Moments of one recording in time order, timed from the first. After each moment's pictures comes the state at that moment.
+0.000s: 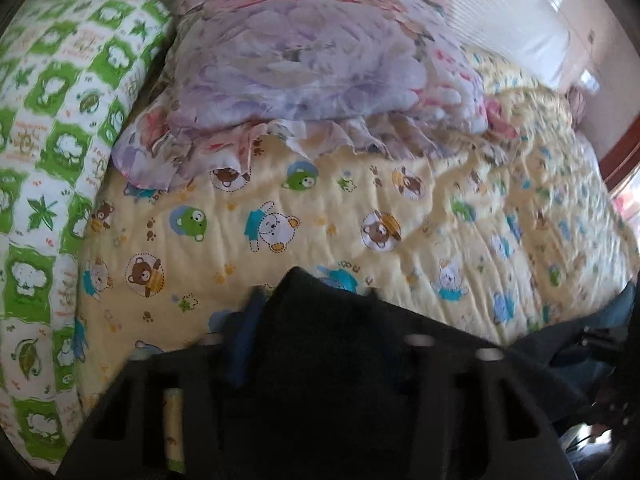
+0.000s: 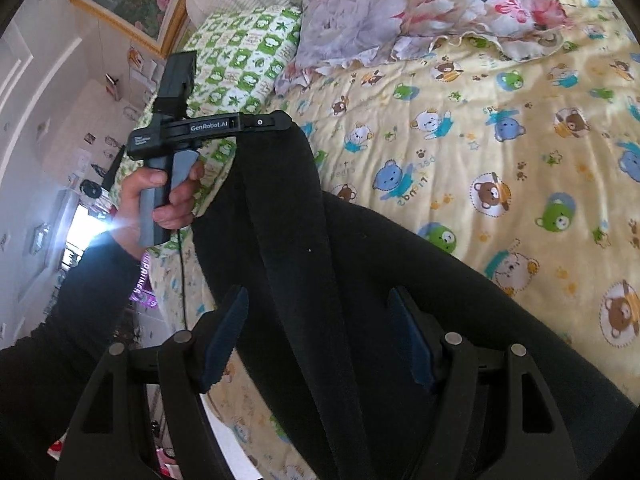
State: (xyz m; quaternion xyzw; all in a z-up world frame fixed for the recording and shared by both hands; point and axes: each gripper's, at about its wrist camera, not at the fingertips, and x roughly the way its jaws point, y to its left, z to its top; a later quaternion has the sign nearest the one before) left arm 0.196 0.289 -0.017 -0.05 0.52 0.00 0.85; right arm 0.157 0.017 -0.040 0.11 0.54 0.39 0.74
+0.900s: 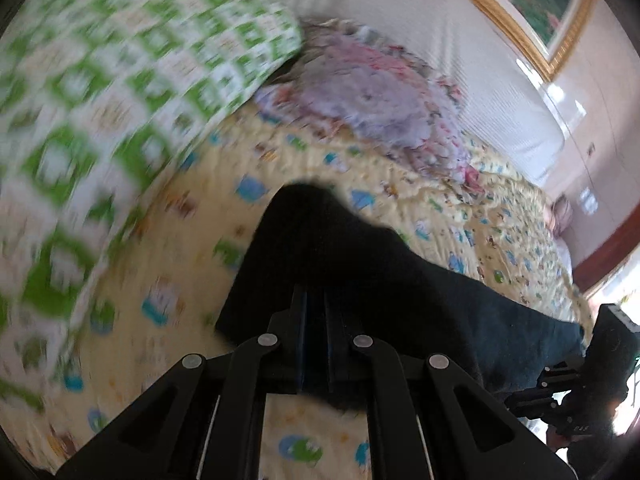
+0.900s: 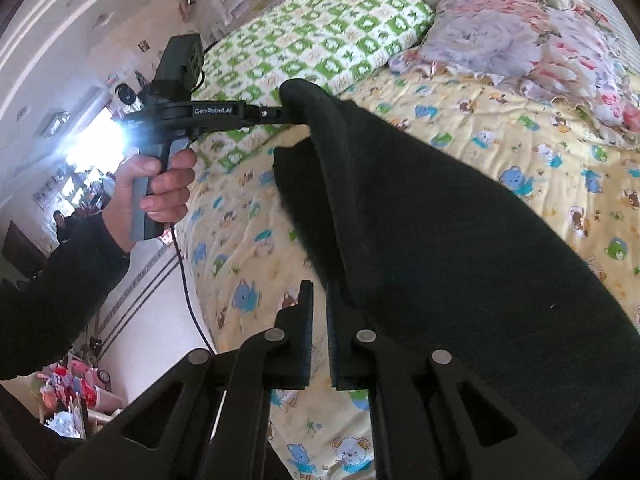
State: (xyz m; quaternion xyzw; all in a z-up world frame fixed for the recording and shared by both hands) left arm -0.010 0.327 -0.002 -0.24 0.40 0.06 0.88; right arm 0.062 0.075 -0.023 -0.03 0.48 0.49 0.73
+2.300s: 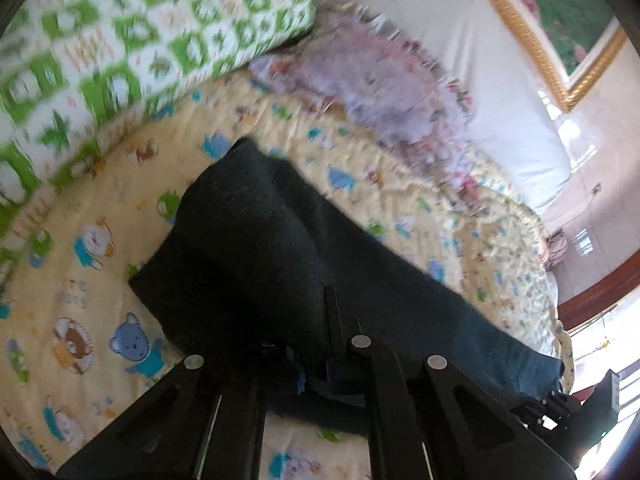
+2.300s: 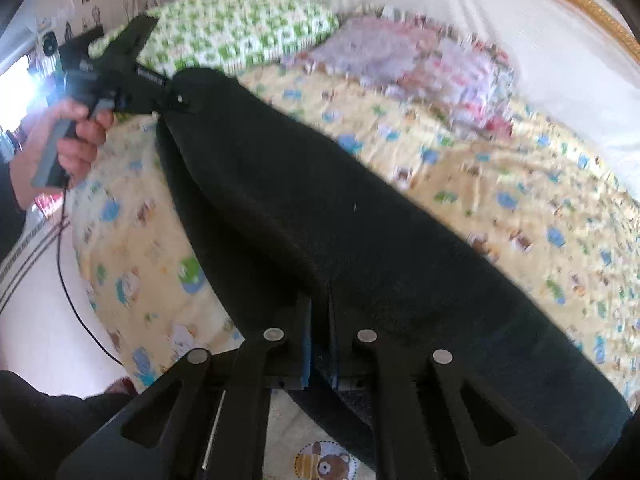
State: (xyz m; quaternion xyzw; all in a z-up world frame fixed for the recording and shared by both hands) left arm 0.007 0.286 -0.010 -0.30 0.39 0.07 0.87; right arm 0.024 -0.020 -0.010 -0.18 0.39 0.32 0.84
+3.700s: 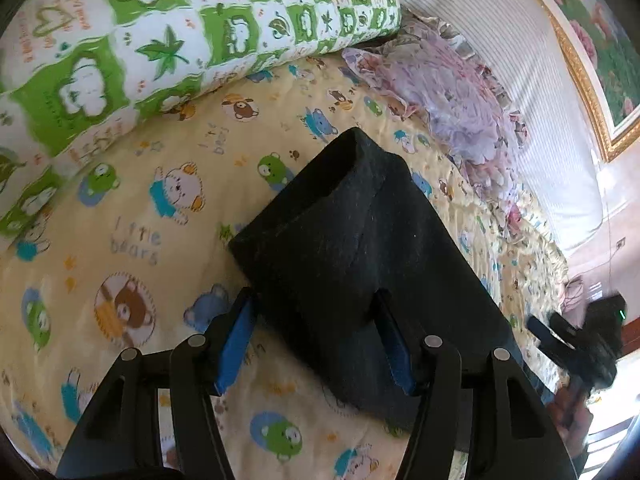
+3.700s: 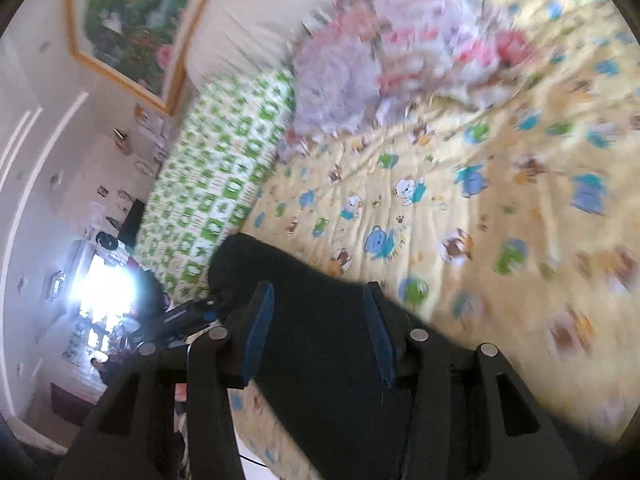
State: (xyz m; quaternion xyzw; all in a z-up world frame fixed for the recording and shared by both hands) left arm -0.014 0.323 -0.051 -0.36 0.40 0.15 0.83; right arm 0.198 -0.006 -0.029 0.18 0.53 0.36 0.75
